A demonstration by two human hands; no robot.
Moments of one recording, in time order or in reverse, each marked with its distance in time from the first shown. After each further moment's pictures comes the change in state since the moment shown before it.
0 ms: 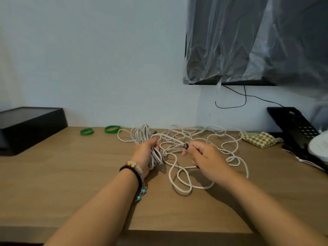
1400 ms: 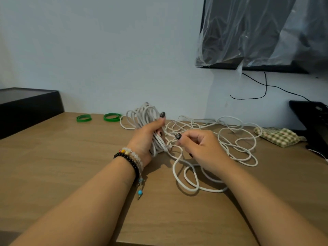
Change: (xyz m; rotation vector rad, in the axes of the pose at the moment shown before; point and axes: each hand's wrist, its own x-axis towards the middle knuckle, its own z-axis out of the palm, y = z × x) left_hand 0.010 0.006 -0.004 -0.058 -0.193 0.133; right_hand 0.038 0.015 0.031 0.182 -0.034 -0.058
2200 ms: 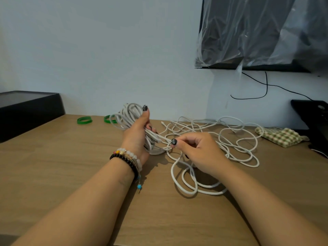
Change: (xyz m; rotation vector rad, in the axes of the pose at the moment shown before) left_hand 0.011 0.009 -0.004 -0.254 0.252 0.058; right_hand 0.001 0.002 0.003 -0.023 -0.040 -0.006
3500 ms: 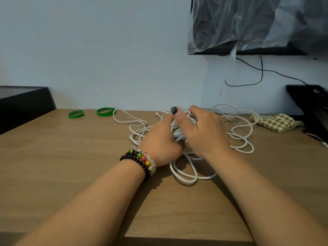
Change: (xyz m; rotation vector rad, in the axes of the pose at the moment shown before) left_hand -0.028 -0.034 0.017 1.409 -0.417 0.481; right_hand 0.003 -0.007 -0.008 -0.621 0.400 -0.088
